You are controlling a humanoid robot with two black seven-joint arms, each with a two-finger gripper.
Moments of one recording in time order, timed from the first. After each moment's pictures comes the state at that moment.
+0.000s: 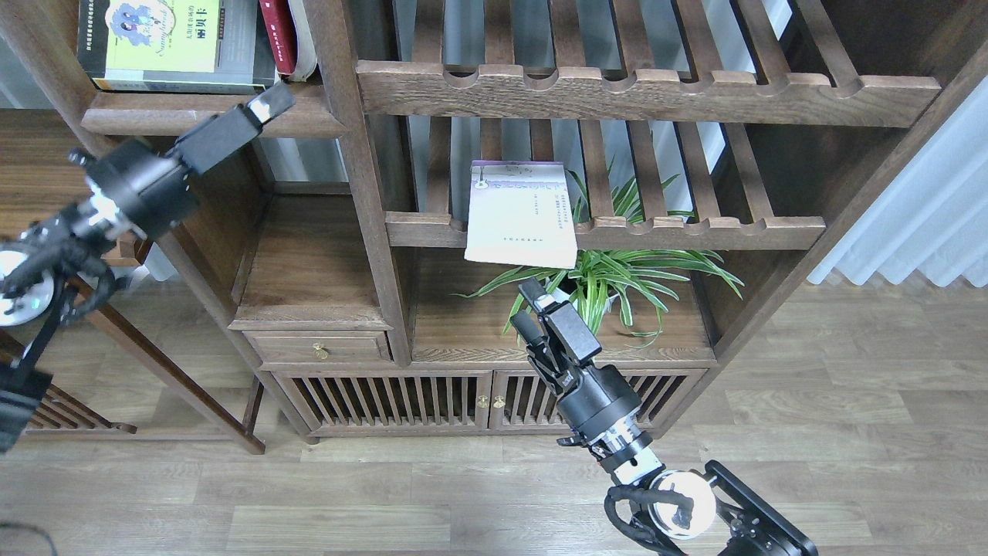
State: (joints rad) left arm -0.31 0.40 -1.33 -1.27 0.00 -0.49 0.39; right arm 0.03 0.01 0.96 1.24 0.14 0.49 0.02
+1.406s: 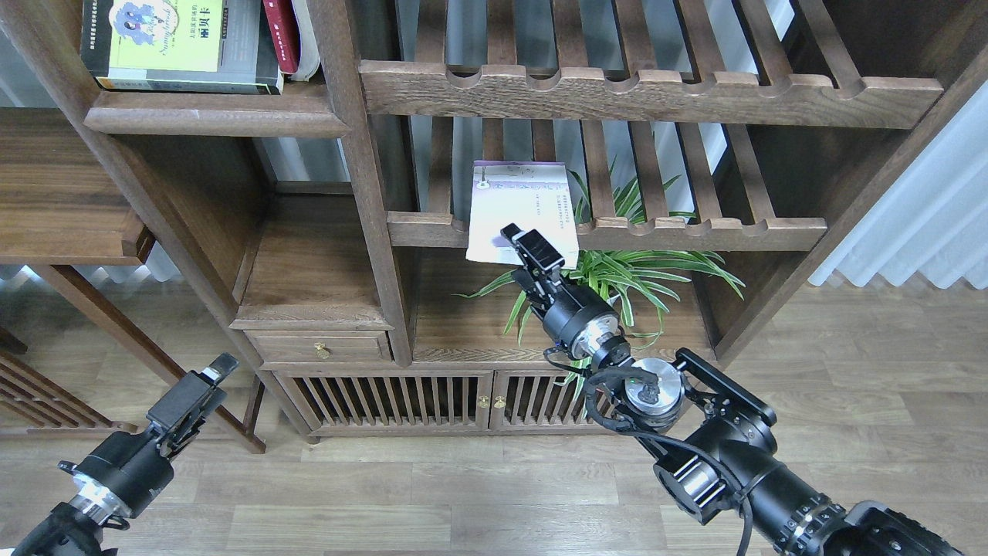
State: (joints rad) left arm 0.19 0.23 -1.49 -1.21 -0.01 -0.49 0.41; right arm 0.42 0.01 0.86 0.93 0.33 0.21 0.06
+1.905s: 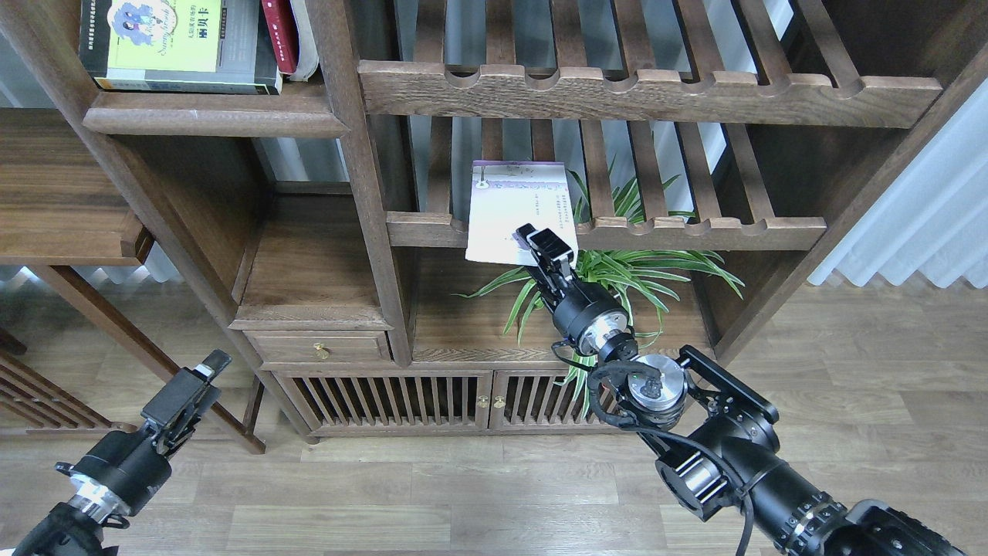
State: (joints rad) left arm 0.18 0.22 -1.51 -1.19 -0.01 -0.49 0.41; right arm 0.42 0.01 0.86 0.93 0.33 0.17 0.09
